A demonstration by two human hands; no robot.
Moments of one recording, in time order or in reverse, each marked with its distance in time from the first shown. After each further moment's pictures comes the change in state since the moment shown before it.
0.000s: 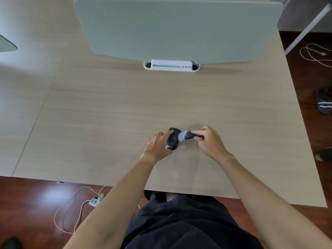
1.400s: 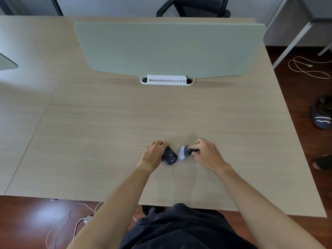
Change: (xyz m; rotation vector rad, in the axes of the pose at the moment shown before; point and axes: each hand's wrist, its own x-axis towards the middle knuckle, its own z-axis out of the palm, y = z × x) left_hand 0.013 -0.005 -0.009 0.224 0.010 0.130; right_hand -0.006 -0.005 -0.010 -0.141 -0.065 -0.054
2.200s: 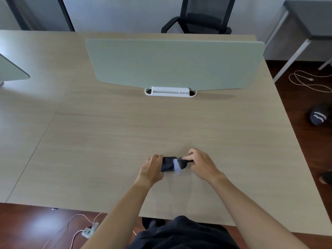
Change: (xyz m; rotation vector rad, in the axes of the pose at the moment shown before) left_hand -0.012 -0.008 0.004 -0.060 0.019 -0.148; right_hand 0.014 -0.015 0.011 -0.016 -0.094 -0.075
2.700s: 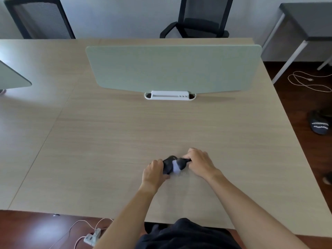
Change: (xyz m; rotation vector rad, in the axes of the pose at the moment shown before) left_hand -0.002 0.015 -0.002 0.002 0.004 -0.159; right_hand 0.013 -0.014 -0.010 -0.052 0.001 0.057
